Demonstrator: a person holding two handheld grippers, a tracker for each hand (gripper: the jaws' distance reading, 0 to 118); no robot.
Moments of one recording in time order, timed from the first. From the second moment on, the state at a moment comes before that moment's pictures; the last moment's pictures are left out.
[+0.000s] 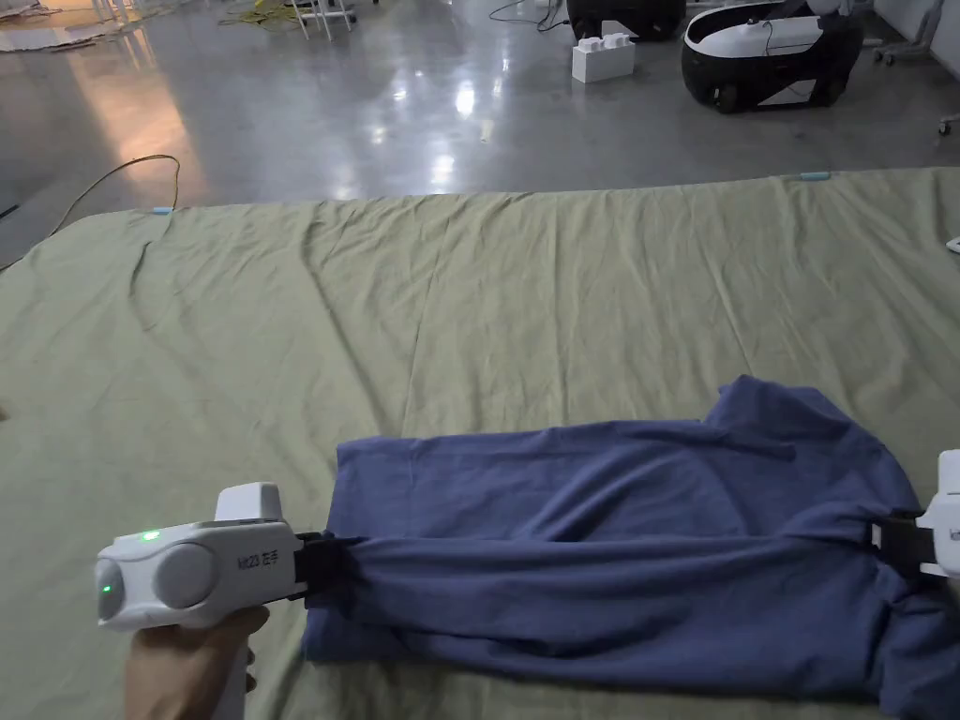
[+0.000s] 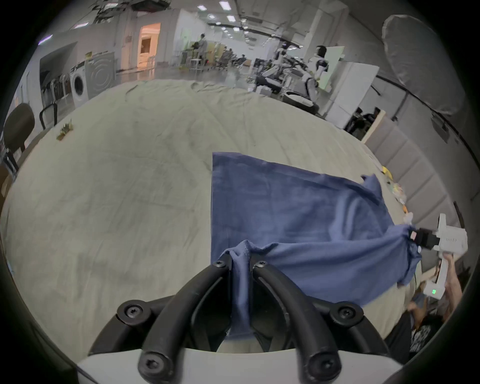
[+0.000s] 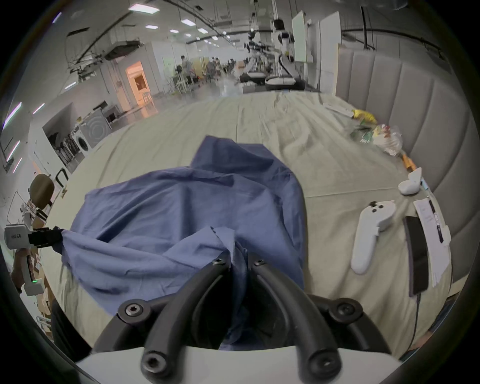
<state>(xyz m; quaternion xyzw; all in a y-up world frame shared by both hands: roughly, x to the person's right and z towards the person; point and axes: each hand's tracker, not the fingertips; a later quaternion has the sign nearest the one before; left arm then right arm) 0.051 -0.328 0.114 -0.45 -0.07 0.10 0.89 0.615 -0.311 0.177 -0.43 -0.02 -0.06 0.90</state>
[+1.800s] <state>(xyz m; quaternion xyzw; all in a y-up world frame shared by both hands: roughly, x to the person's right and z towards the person) 0.084 -0.154 0.368 -0.10 -0.09 0.04 0.99 0.493 -0.168 0.429 -0.08 -0.01 -0.01 1.00</state>
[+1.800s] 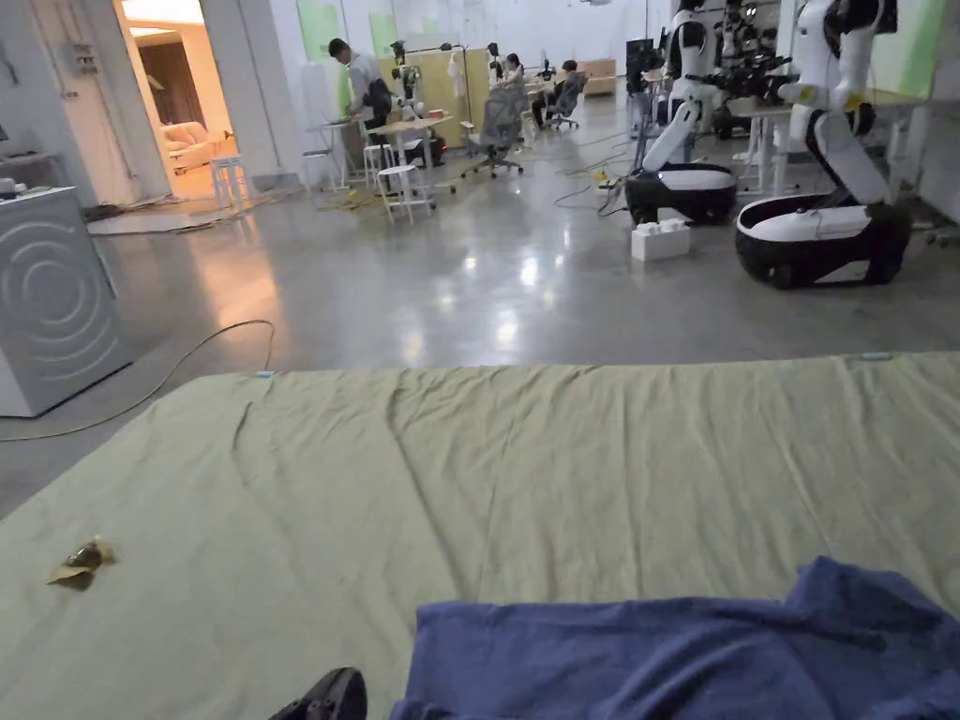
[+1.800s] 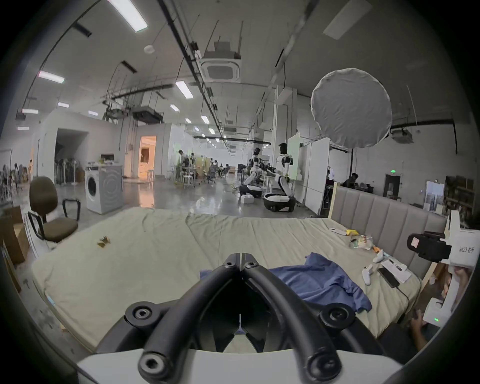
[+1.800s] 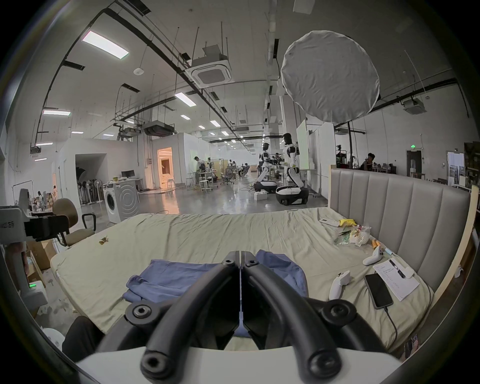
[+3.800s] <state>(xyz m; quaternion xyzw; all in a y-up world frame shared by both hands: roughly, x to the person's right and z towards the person) 0.032 -0.309 0.246 -0.38 -0.04 0.20 0.90 0.586 -0.297 0.349 -0.31 -0.16 -0.06 0.94</state>
